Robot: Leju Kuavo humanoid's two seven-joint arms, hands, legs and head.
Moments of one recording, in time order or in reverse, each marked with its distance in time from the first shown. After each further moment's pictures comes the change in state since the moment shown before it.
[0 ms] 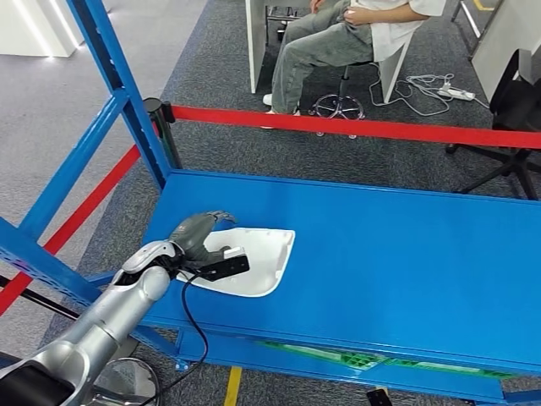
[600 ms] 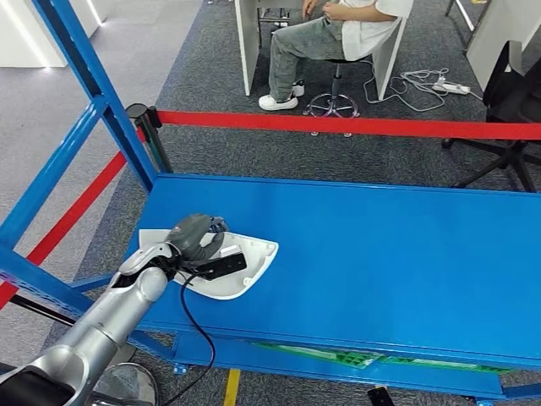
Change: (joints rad) left arm 0.006 -0.002 0.047 0.001 -0.019 -0.006 -0.005; right arm -0.002 0.000 -0.004 0.000 0.007 -0.005 0.001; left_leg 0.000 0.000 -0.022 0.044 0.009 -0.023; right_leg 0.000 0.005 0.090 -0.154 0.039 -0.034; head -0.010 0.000
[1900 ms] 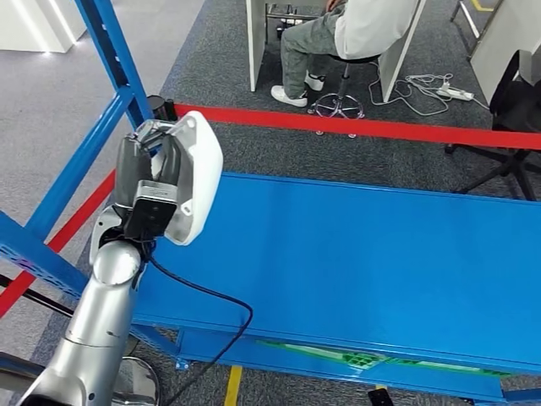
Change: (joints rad) left arm 0.107 -0.173 0.240 -0.606 0.403 0.164 -0.224; right arm 0.000 0.001 -0.023 0.000 0.014 -0.019 0.007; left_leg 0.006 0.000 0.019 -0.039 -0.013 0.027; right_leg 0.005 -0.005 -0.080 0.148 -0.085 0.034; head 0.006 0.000
